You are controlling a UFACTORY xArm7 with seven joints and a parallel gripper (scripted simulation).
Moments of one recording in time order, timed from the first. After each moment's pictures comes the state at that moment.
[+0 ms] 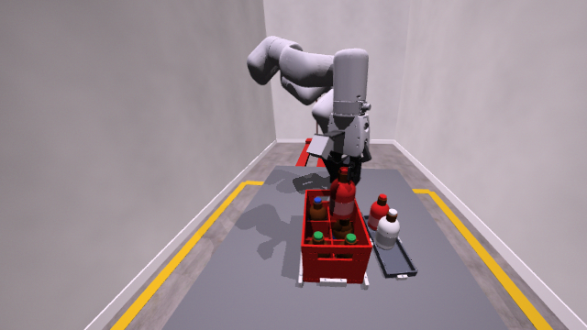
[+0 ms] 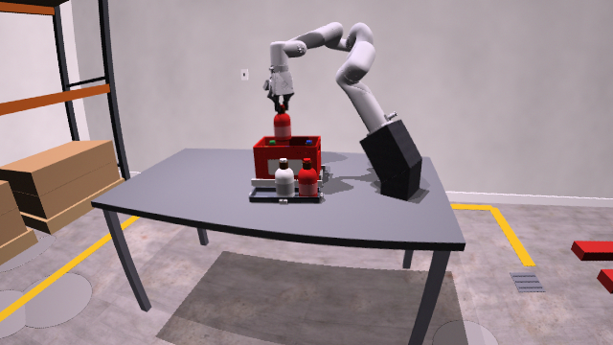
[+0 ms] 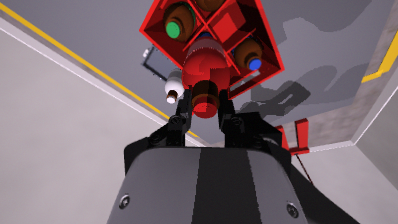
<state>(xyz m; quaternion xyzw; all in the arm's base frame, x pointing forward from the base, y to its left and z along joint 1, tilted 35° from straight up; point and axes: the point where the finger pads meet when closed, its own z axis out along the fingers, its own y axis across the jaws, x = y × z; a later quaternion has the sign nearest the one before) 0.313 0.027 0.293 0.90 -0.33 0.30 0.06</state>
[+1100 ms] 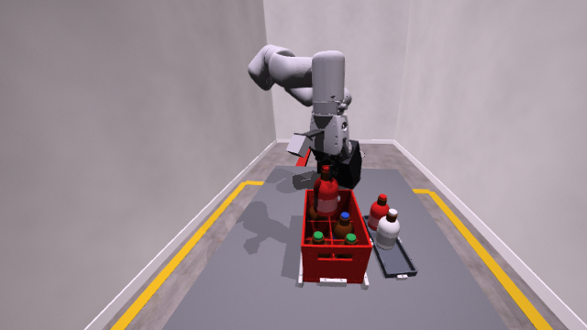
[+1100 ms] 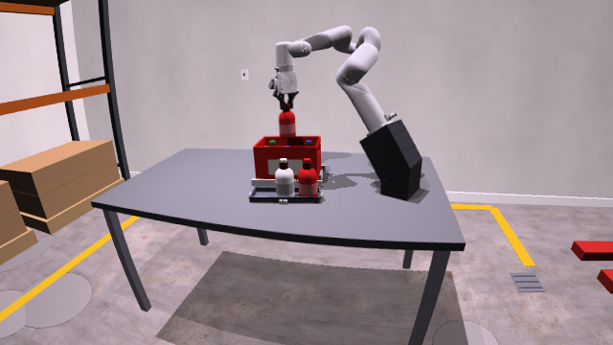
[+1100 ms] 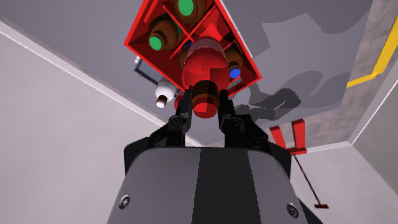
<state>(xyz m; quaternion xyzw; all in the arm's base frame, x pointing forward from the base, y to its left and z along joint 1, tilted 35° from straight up) 0.300 -0.019 0.302 0.90 -0.33 0.30 0.05</state>
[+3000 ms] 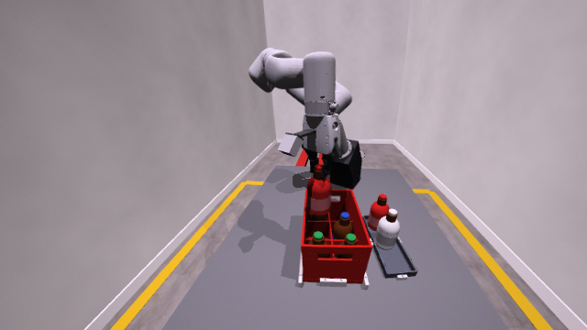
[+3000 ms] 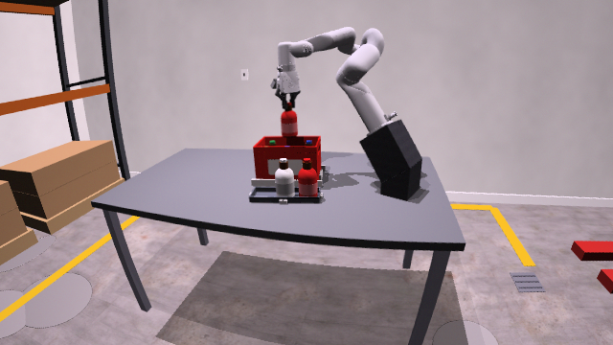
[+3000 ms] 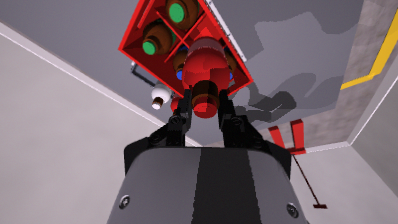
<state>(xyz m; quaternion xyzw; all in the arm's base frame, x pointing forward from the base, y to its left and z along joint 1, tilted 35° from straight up) 0.294 -0.039 0.305 0.90 -0.33 0.30 0.05</state>
